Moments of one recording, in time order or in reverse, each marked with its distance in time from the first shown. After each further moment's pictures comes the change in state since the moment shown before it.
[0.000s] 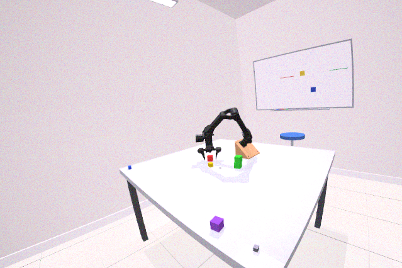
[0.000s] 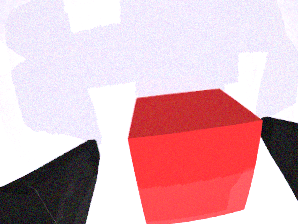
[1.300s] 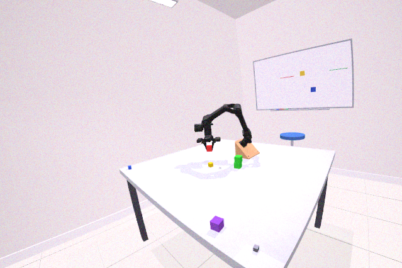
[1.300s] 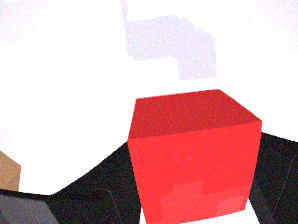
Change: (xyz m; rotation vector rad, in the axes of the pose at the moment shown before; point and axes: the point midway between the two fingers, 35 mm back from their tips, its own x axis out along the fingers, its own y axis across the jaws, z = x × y) arm -0.083 0.000 -0.001 0.011 -0.002 0.006
